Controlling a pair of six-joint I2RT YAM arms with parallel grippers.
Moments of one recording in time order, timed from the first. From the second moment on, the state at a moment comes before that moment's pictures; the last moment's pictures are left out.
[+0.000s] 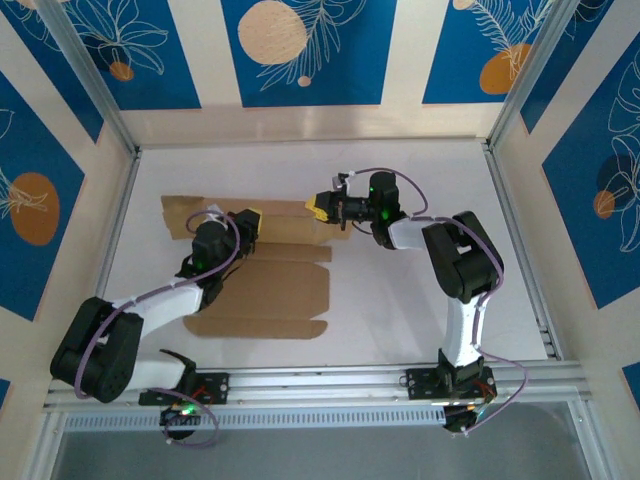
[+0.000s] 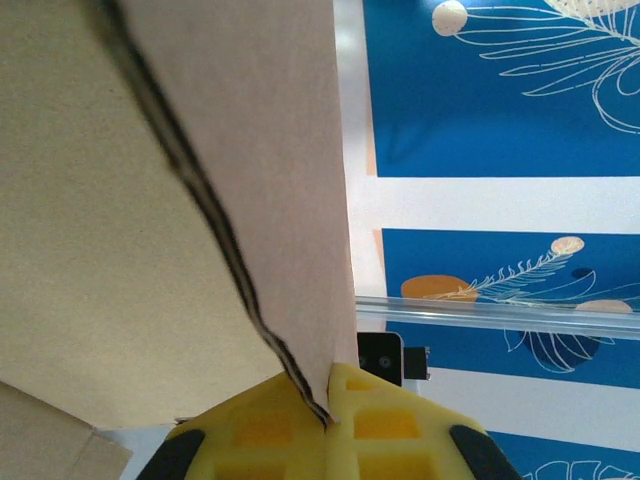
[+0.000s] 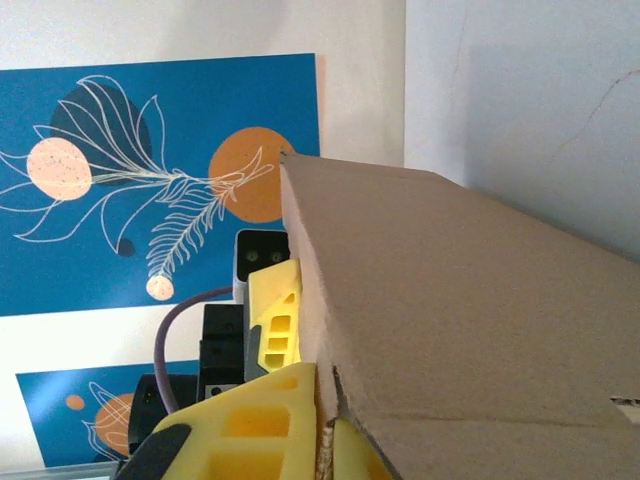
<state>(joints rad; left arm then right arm) -0.42 1.31 0.49 0.64 0.05 -1.50 0.41 1.95 1.05 0.78 -1.01 1.47</state>
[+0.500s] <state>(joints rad) -0.44 1.34 0.47 0.66 0.09 -1.50 0.41 1.61 1.09 -0.06 -0.73 0.89</state>
